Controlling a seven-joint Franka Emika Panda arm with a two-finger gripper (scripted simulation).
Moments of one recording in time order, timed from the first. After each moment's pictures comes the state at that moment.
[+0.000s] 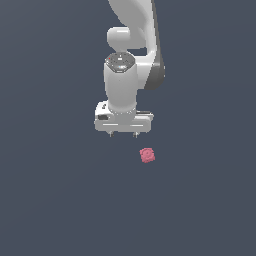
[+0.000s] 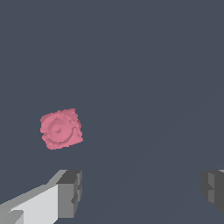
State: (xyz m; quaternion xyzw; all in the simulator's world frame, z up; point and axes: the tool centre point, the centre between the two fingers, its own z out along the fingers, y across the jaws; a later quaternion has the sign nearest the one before) arm -0.001 -0.018 0.182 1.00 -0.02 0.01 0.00
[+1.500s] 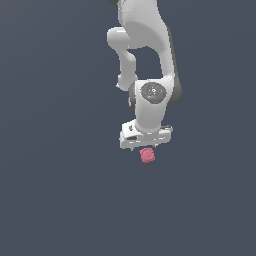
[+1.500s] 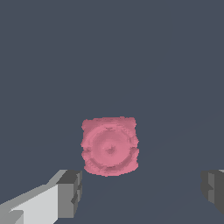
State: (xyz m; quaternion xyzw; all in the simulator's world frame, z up) arm 0.018 0.067 0.115 1.00 0.08 0.00 0.00
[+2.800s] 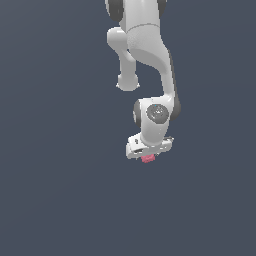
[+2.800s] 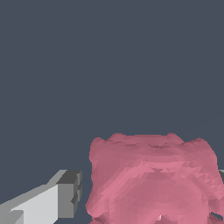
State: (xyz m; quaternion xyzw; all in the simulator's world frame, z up) arm 0.021 0.090 0.042 0.99 0.11 0.00 0.00
